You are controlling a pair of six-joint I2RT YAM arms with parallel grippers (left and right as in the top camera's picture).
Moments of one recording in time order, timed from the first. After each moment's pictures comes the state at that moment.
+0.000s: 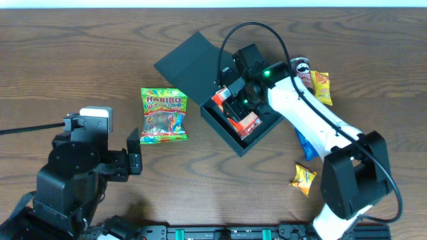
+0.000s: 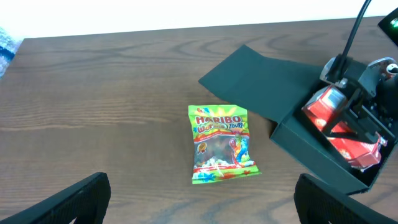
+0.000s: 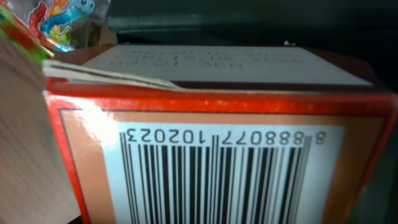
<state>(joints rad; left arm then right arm) -0.47 0.77 1.34 -1.21 -0.32 -0.22 0.48 1.86 1.44 -0.90 -0.25 -0.19</state>
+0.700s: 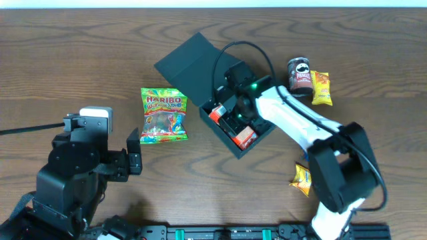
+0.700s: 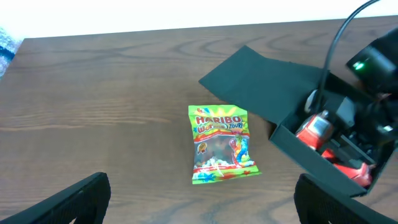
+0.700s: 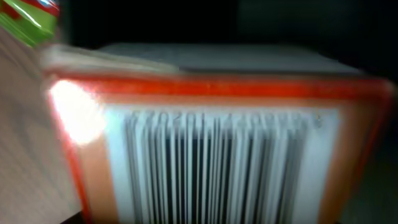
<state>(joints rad) -0.47 0.77 1.34 -1.21 -0.32 -0.22 0.53 1.93 1.32 -0.83 -0.25 -0.19</state>
